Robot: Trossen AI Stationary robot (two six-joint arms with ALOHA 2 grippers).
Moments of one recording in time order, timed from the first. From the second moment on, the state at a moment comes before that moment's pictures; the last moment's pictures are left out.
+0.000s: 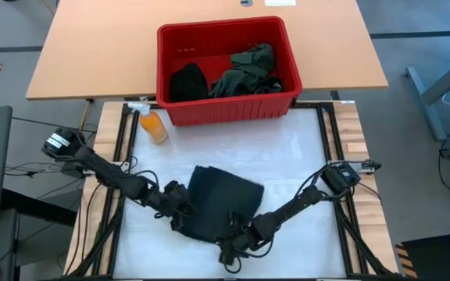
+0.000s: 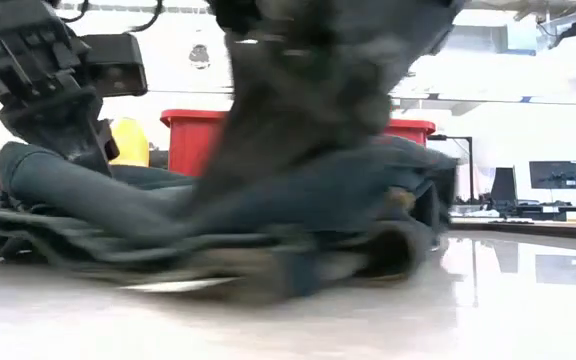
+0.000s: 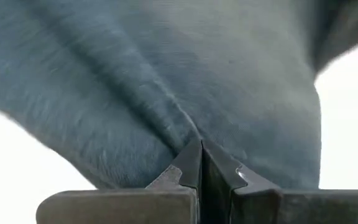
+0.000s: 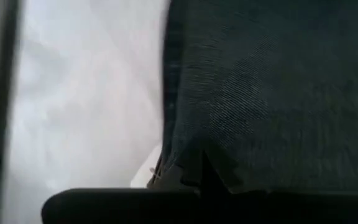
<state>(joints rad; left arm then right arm) -0.48 1.39 0.58 -0.08 -0.23 -0.81 0.55 2.20 1.56 -0.38 0.34 0.66</state>
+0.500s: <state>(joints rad) -0.55 1.23 0.56 0.19 -0.41 -0.71 0.50 1.84 1.50 -0.83 0.32 0.66</state>
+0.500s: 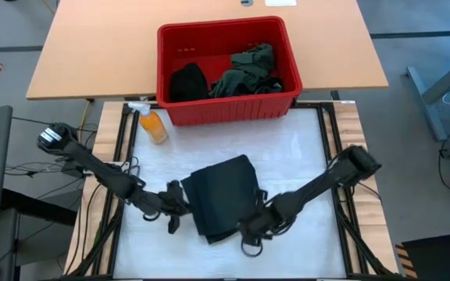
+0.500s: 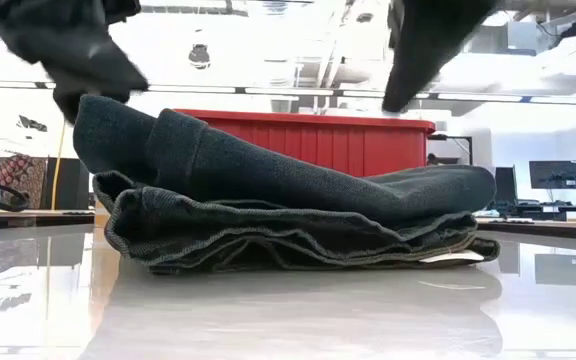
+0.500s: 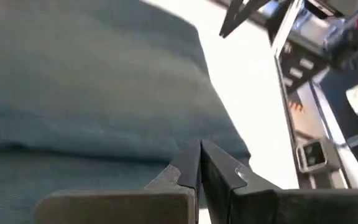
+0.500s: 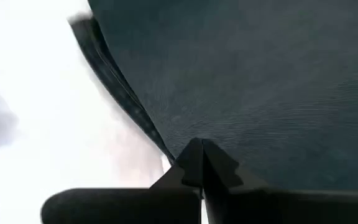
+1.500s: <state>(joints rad) -0.56 0.93 0.50 -0.05 -0.59 -0.81 0.26 2.15 1.09 0.52 0.41 0.83</state>
